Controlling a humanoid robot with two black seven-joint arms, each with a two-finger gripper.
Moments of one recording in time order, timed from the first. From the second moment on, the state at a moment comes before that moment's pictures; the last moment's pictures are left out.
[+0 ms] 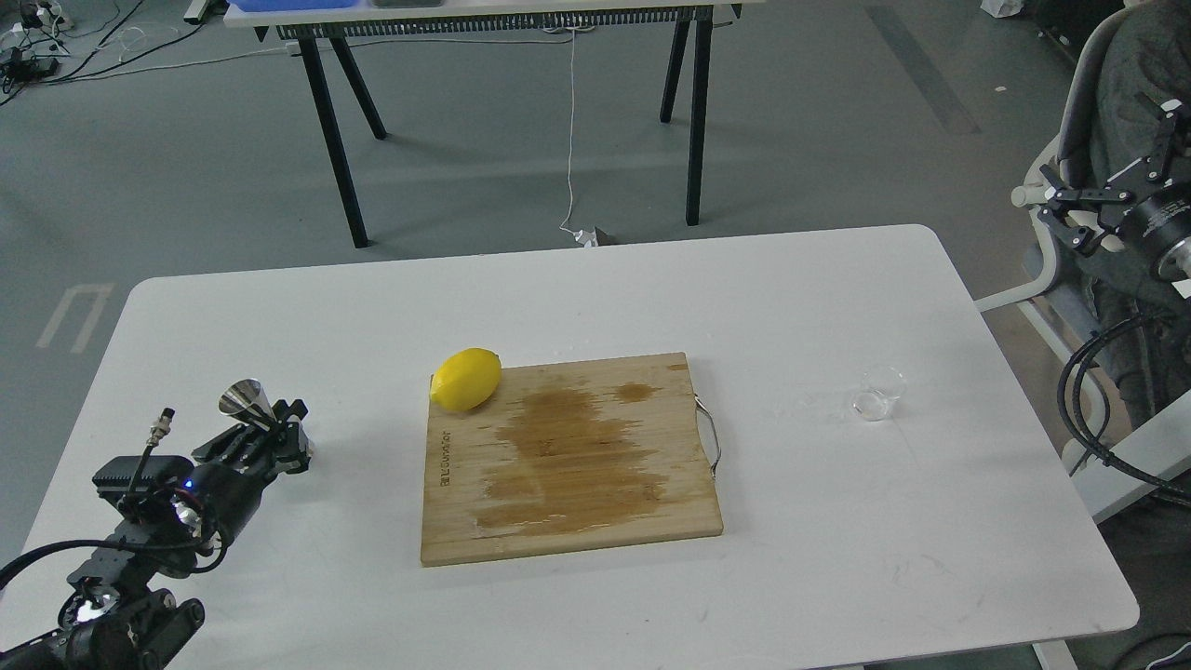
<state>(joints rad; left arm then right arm) -0.45 0.27 -0.62 -0.35 1.70 0.49 -0.49 0.61 -0.64 1.08 0.59 0.12 0.49 -0.03</state>
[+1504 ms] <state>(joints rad) -0.59 -0.04 -0.33 -0.47 2.12 0.49 -0.49 0.65 -0.63 1.03 0.50 0.11 0.49 -0.04</state>
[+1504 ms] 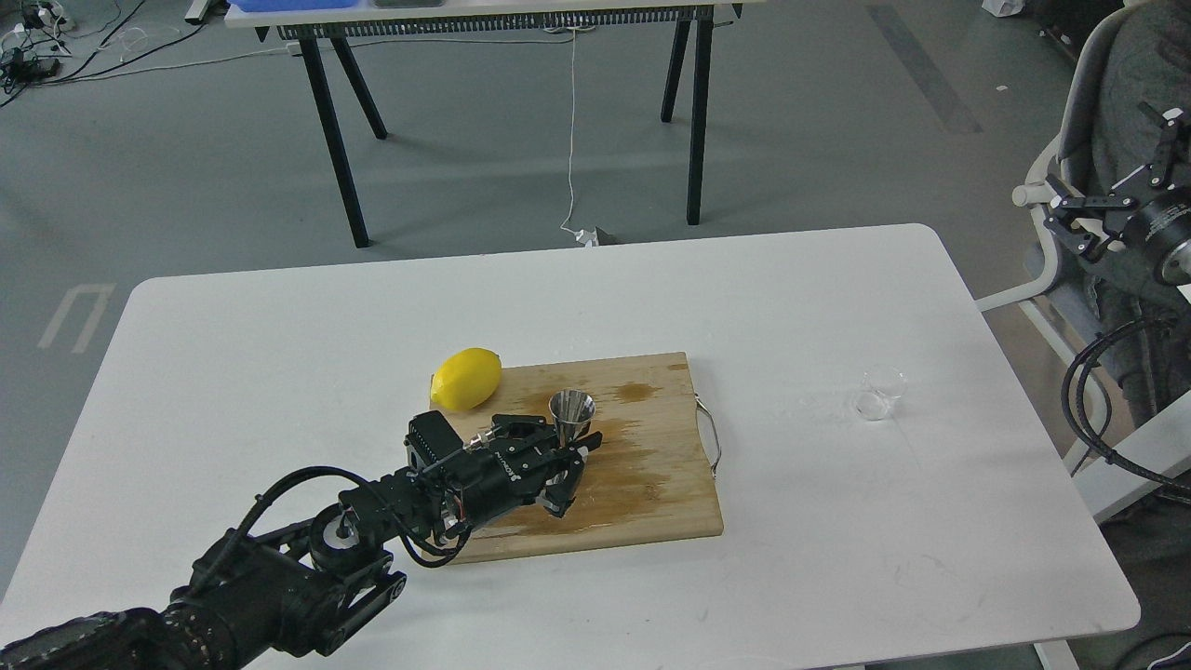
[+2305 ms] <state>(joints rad) -0.60 -0.04 -0.32 -0.48 2.11 0.49 -0.49 0.64 -0.63 1.03 0.50 0.12 0.49 -0.04</state>
